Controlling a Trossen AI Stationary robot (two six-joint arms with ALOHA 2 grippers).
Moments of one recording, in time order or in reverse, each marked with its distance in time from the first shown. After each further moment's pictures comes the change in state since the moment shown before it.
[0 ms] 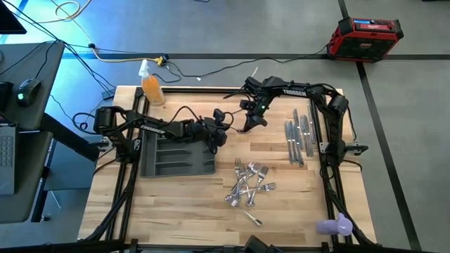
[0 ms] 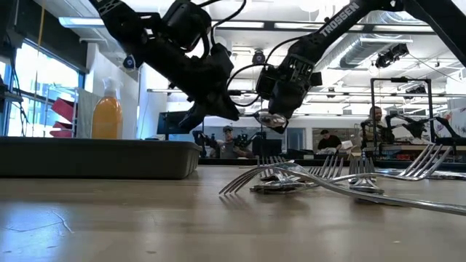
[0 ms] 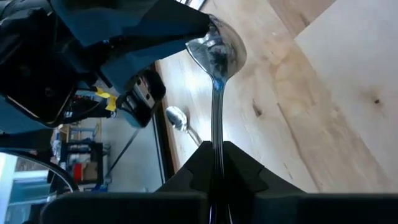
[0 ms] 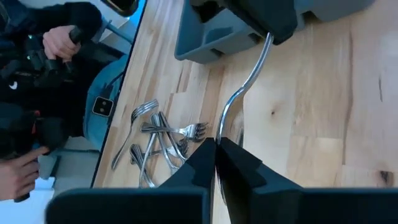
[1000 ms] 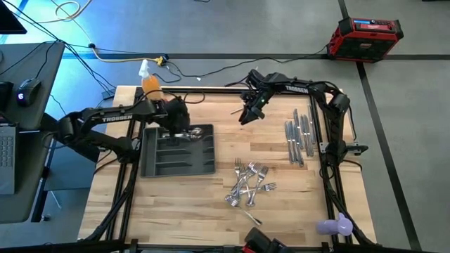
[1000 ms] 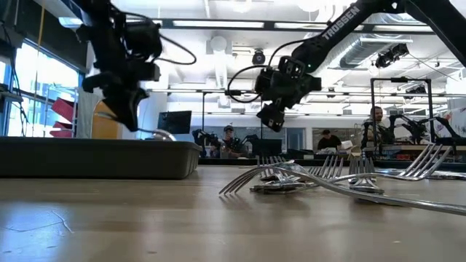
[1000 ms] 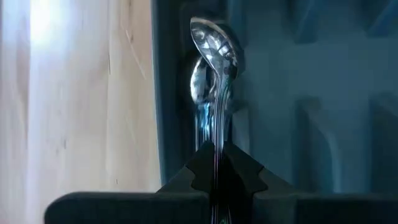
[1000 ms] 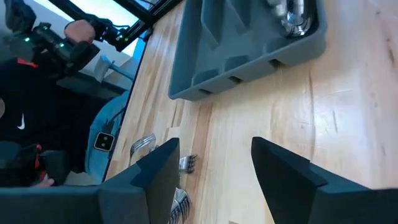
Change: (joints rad) left arm 0.362 -0.445 -0.094 -1.024 0.418 -0.564; right arm -0.050 0.000 0.001 0.138 -0.072 0.124
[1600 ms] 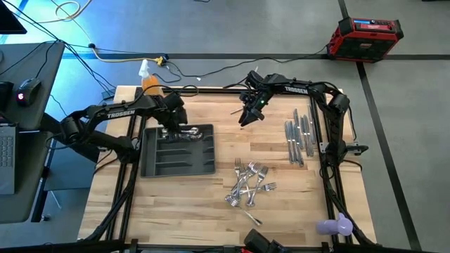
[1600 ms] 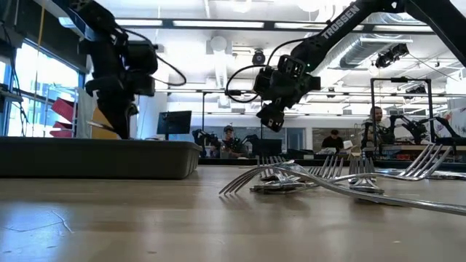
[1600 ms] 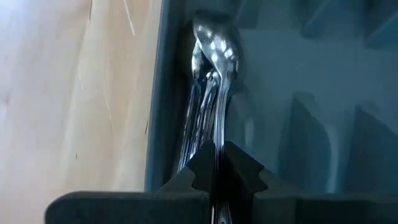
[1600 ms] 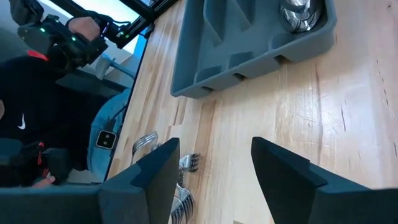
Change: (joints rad) left arm 0.142 0.065 -0.018 -0.022 0.178 -0.073; right arm 0.011 0.000 0.000 -0.009 0.005 0.007
